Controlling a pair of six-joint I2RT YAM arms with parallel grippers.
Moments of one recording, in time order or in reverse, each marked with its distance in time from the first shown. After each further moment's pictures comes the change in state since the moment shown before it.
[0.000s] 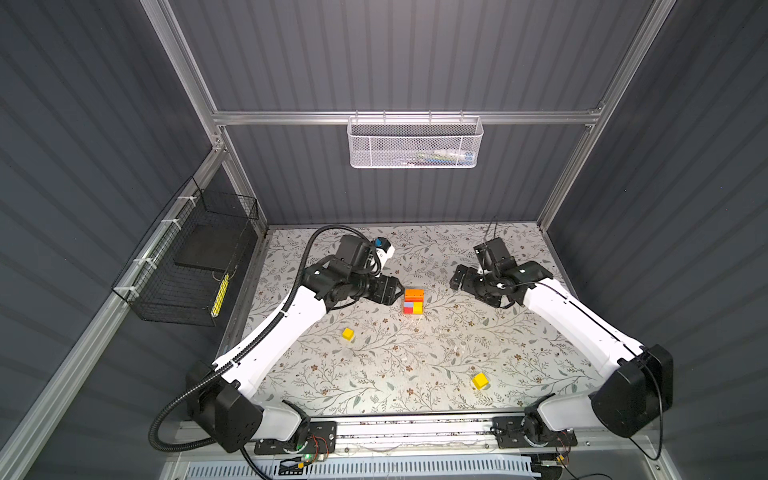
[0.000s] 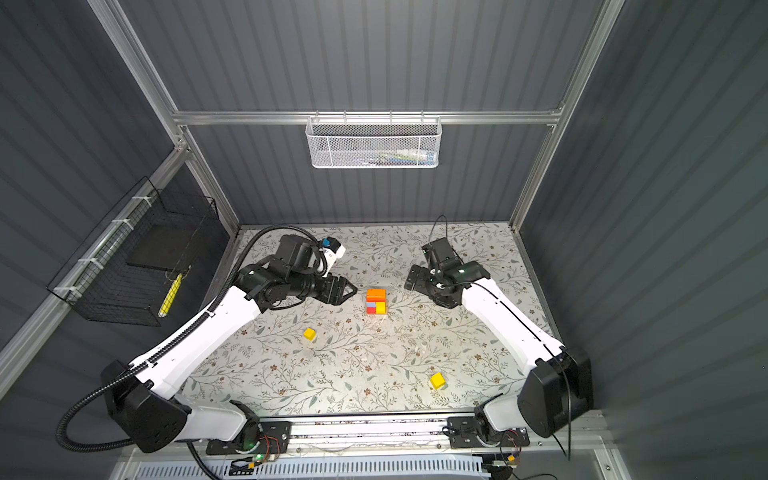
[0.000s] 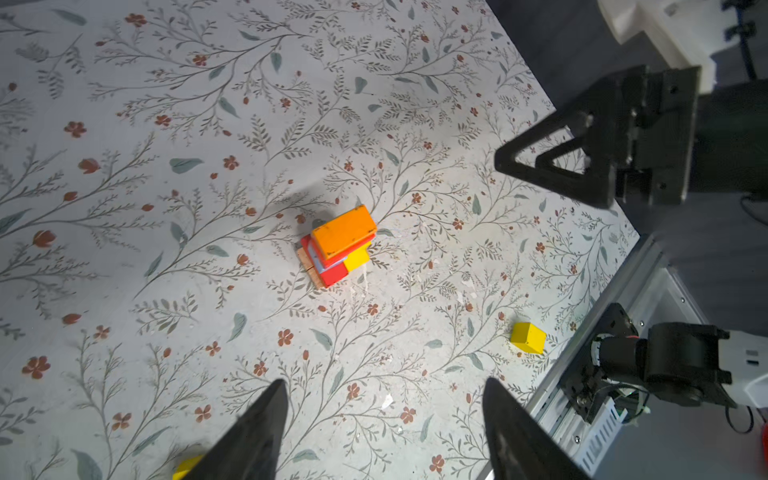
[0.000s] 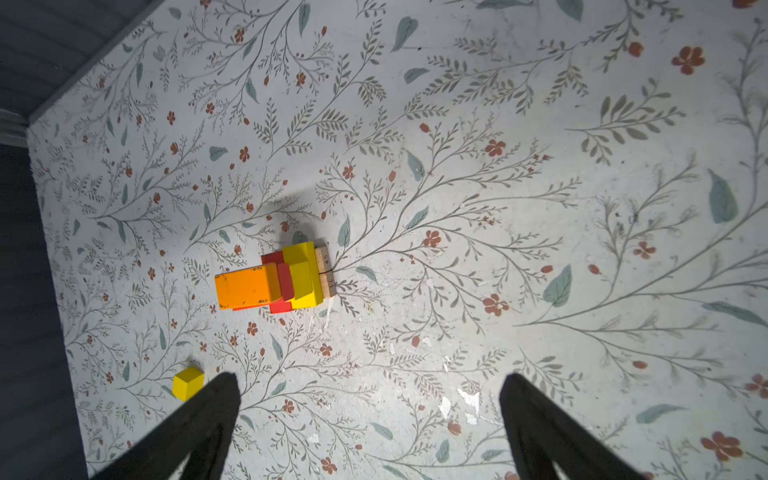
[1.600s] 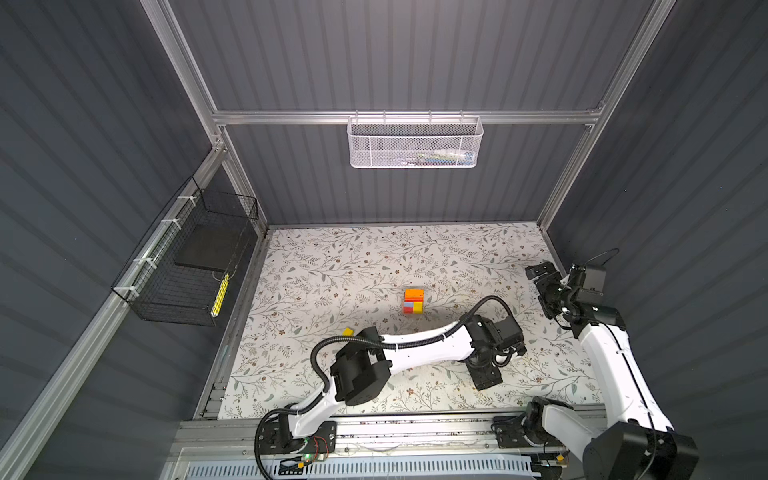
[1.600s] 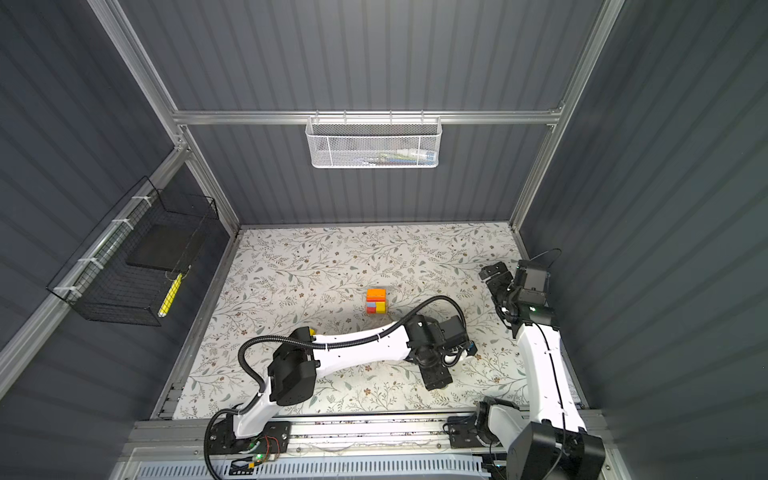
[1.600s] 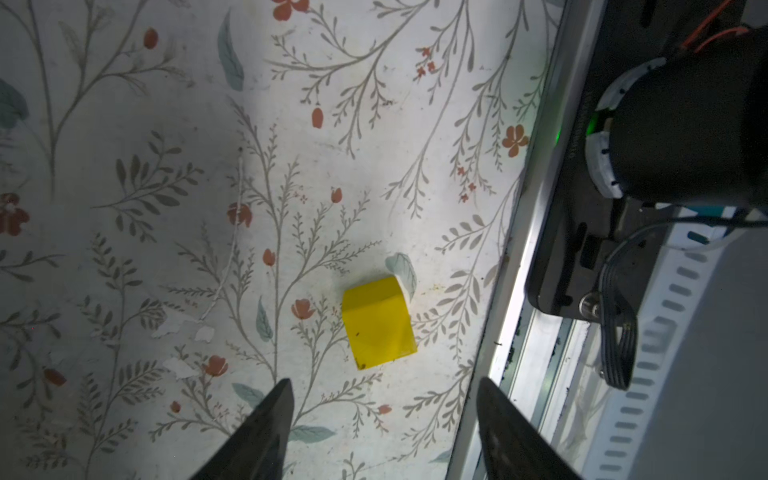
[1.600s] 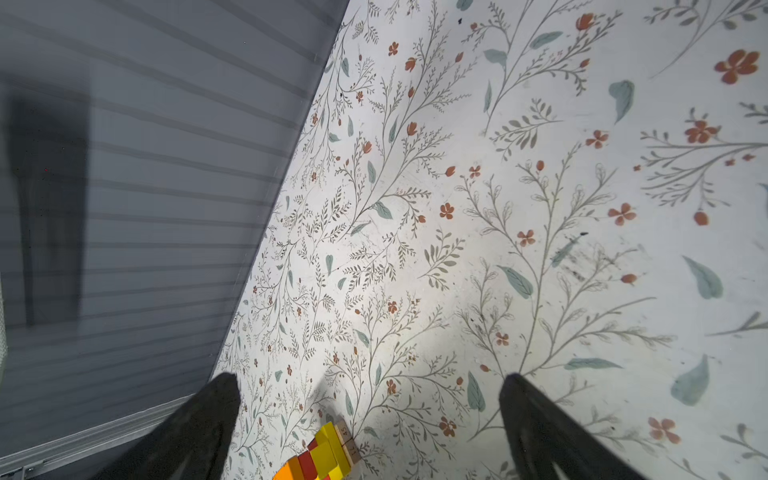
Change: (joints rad) left arm -0.654 0.849 0.626 -0.248 -0.144 0.228; right arm -0.622 -0.330 -0.340 0.316 -0.202 0.169
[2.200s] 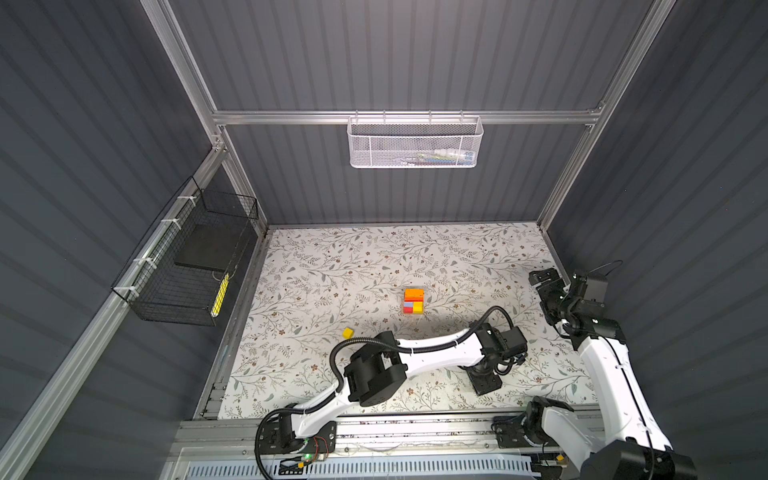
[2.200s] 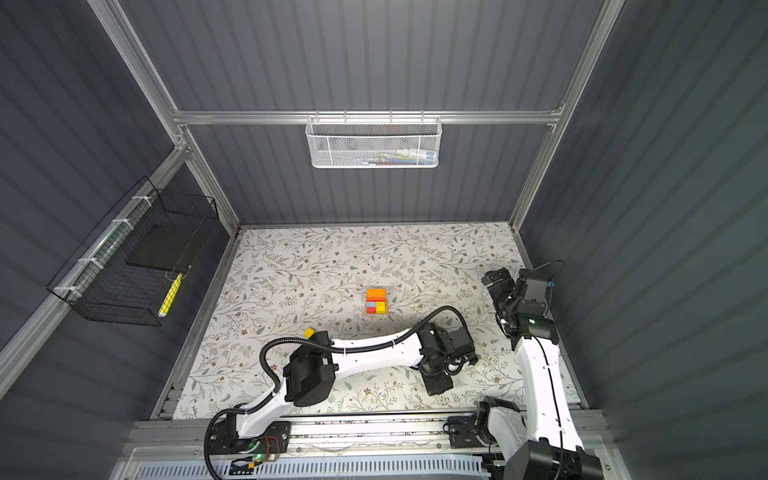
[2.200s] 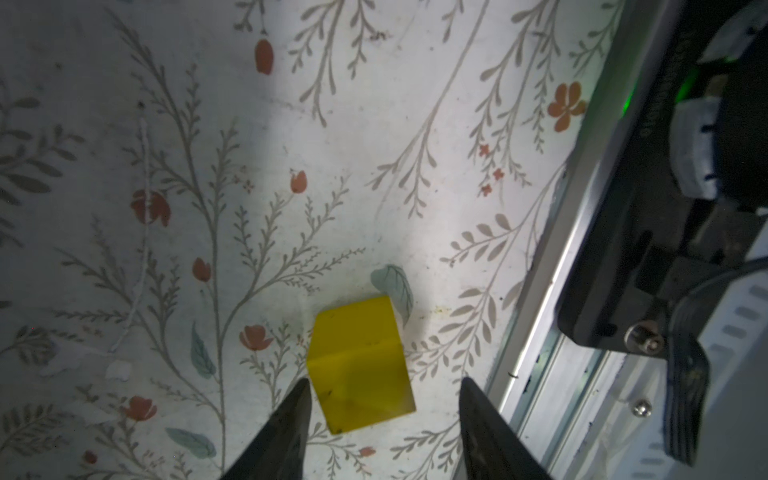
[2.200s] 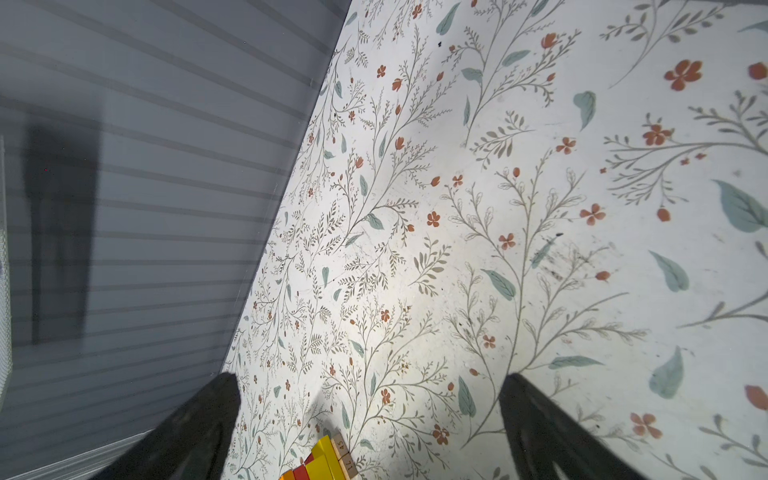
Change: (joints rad) left arm -0.014 0.117 0.082 -0.068 -0.017 -0.047; right arm -0.012 -0.093 -0.080 0.027 0.044 0.020
